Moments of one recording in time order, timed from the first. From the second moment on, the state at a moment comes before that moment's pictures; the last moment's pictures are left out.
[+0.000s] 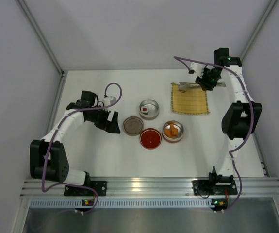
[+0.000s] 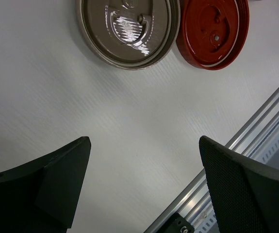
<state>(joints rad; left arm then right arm) -0.15 1.43 1.03 -0.76 0.61 0.25 -0.03 2.08 2.06 -1.14 -0.32 -1.23</state>
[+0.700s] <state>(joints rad) -0.06 1.42 1.04 -0.78 0.72 0.24 0.42 1.81 1.76 -1.11 -0.38 -1.02</state>
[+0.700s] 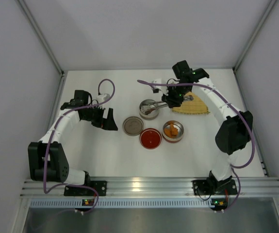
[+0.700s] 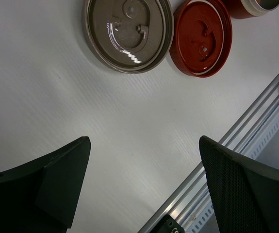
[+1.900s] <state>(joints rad) -0.06 1.42 1.02 -0.78 0.74 0.24 0.40 1.97 1.83 -1.08 -0.29 -1.09</state>
